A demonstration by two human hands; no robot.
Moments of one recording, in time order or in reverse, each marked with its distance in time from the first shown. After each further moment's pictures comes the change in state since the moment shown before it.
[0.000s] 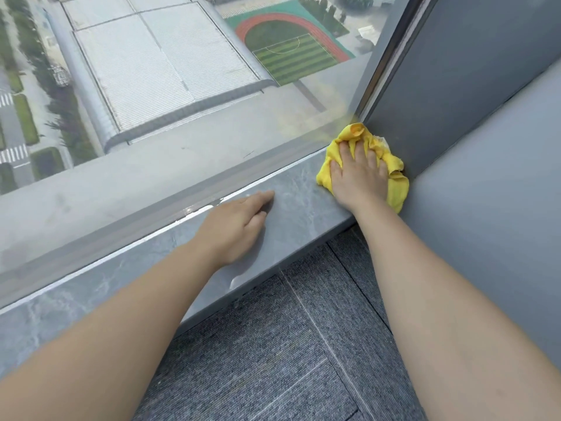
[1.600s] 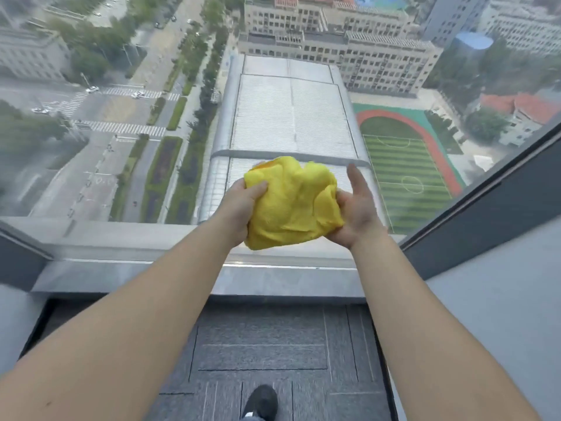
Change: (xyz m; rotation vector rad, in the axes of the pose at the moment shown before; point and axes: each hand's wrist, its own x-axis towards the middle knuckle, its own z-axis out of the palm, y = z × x) left_hand -0.449 0.265 -0.460 -1.441 0.775 -0.437; right_hand -0.392 -0.273 -0.551 1.603 -1.020 -0.125
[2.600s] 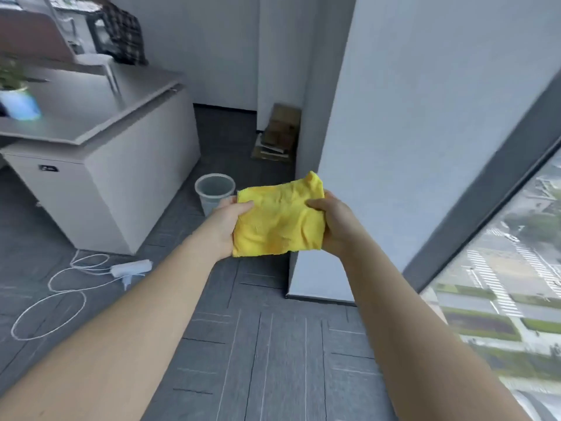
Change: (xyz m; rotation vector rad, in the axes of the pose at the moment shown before) left_hand -0.616 -0.043 -0.313 -0.626 1.411 0.536; right_hand -0.350 0.321 0.459 -0.822 -1.363 0.599
